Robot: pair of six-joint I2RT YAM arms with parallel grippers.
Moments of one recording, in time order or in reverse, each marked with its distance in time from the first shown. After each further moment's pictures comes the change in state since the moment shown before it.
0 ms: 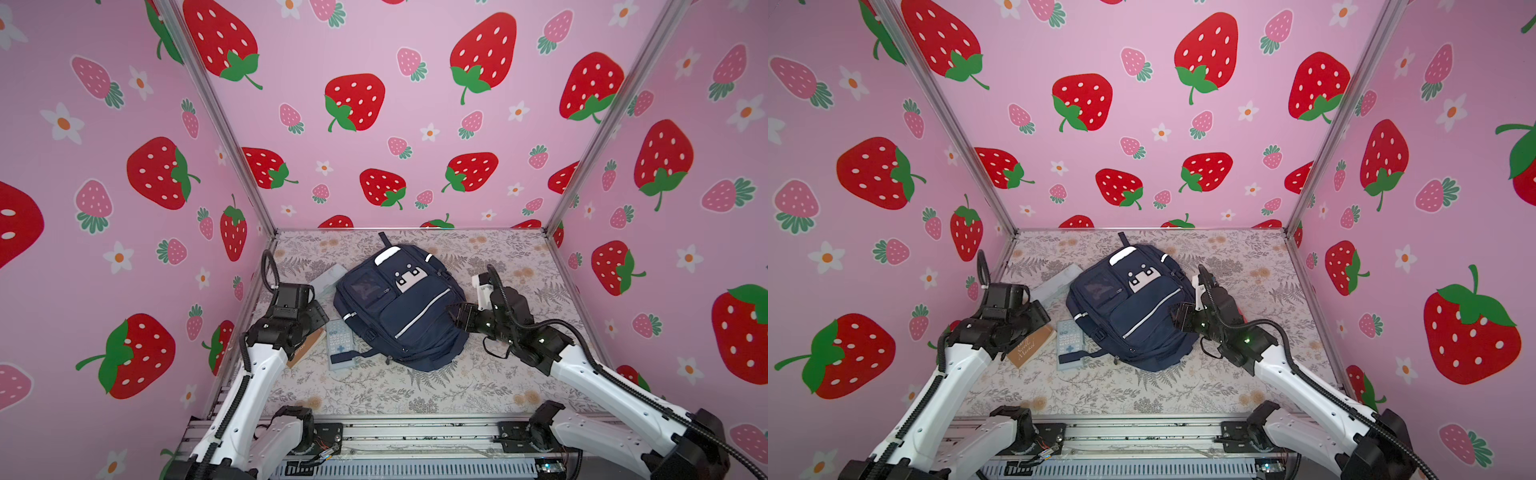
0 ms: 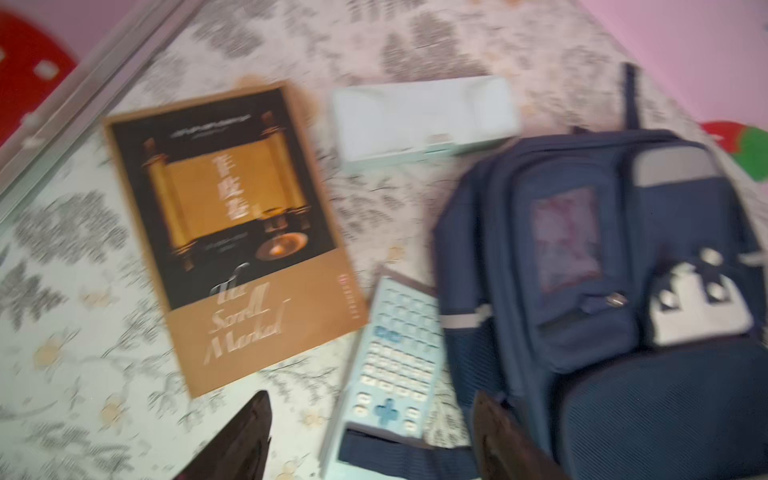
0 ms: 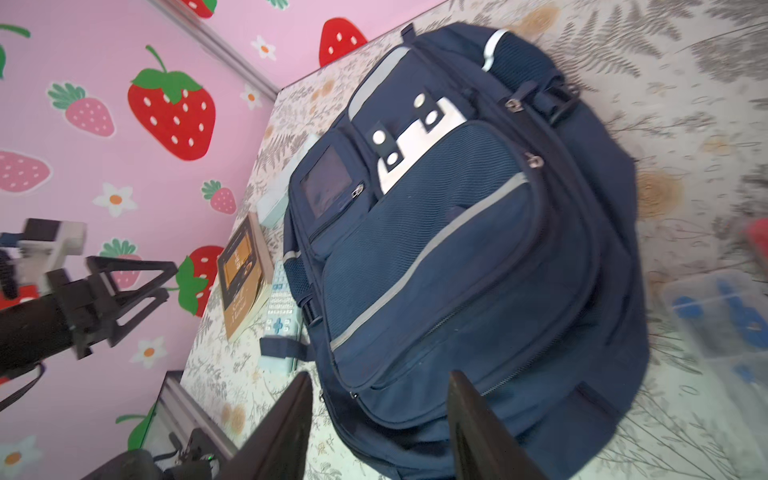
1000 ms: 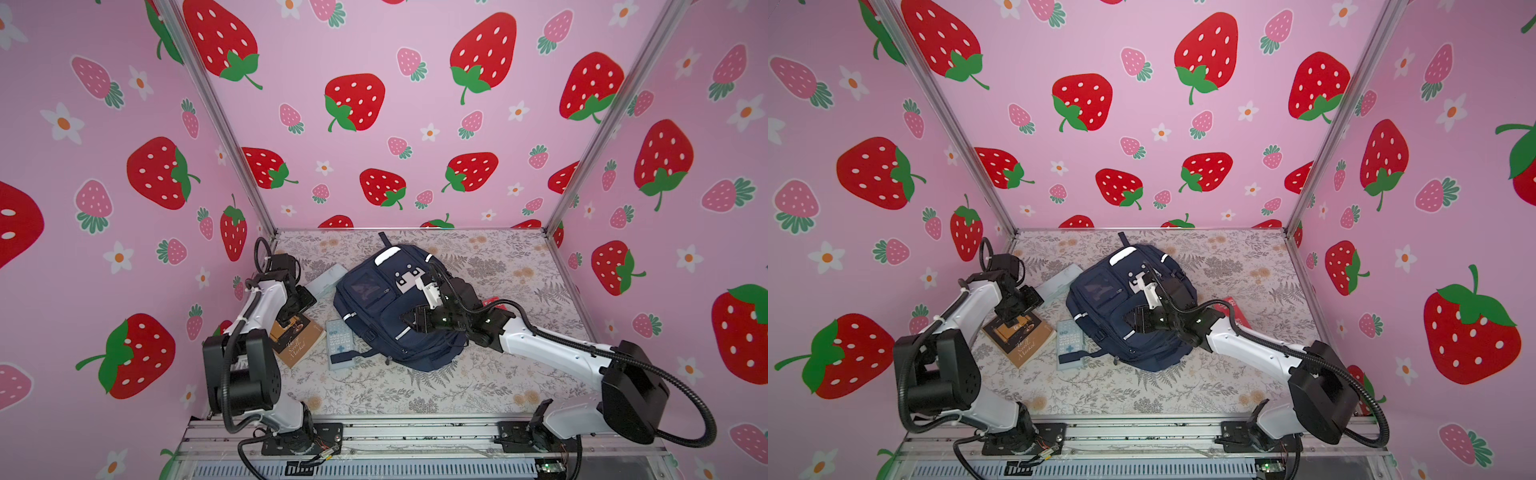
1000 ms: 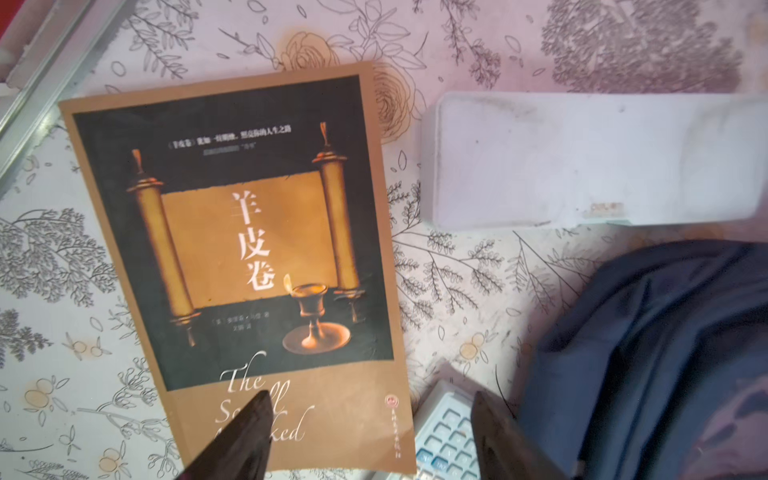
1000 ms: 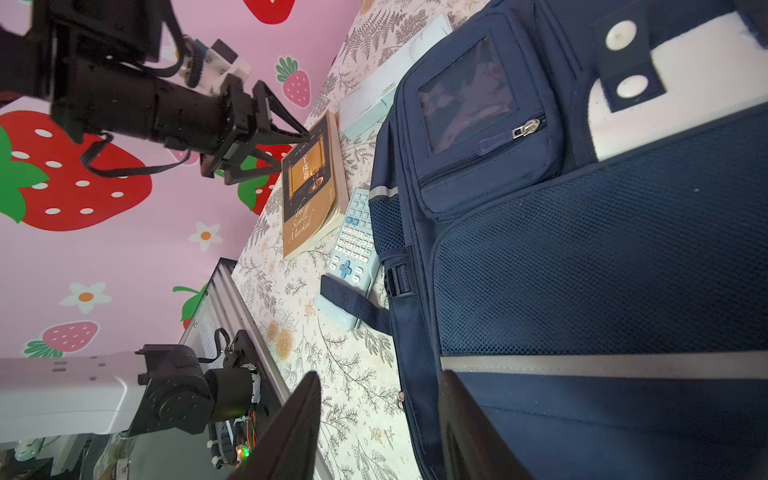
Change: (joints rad) left arm 0.141 0.667 0.356 -0.013 0.058 0.080; right arm 0.140 0.382 0.185 0.168 -0.208 -0.093
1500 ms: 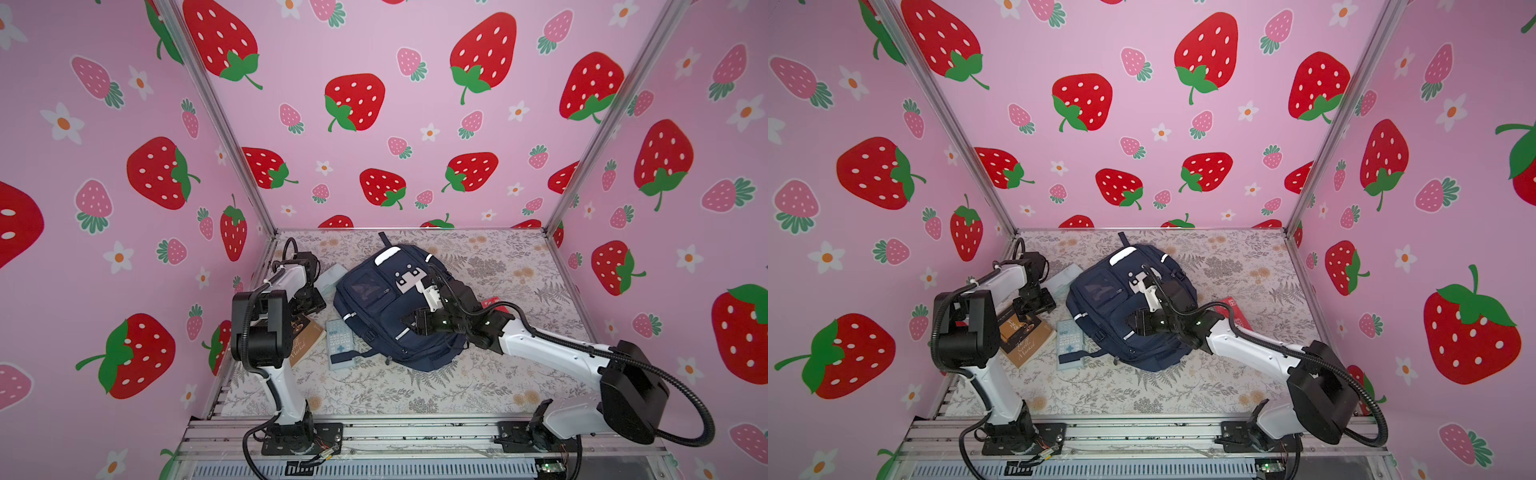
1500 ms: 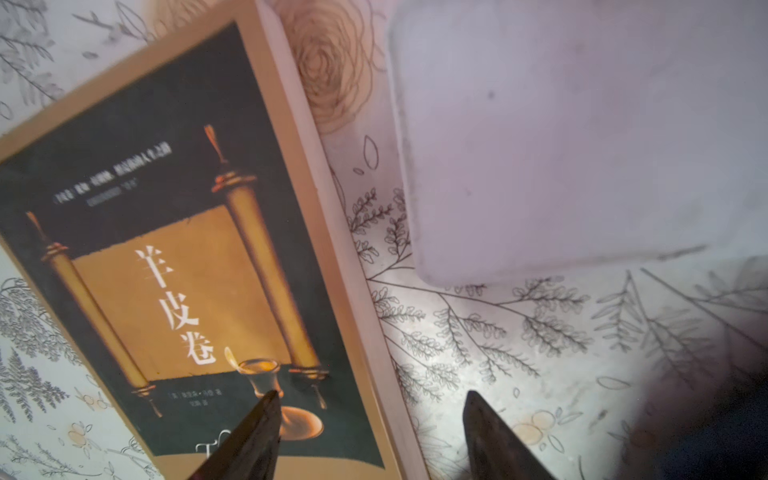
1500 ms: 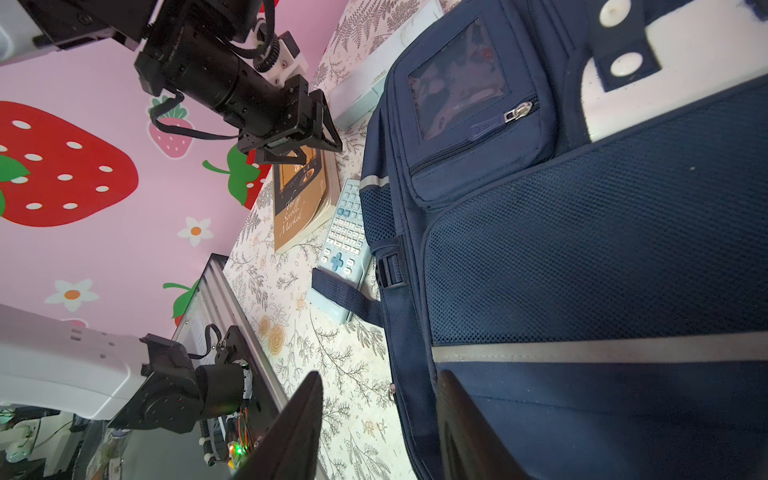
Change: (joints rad) left arm -0.093 0.280 0.147 -0.097 -0.120 0.069; right arm 0.004 0.000 -0.024 0.000 0.015 -0.001
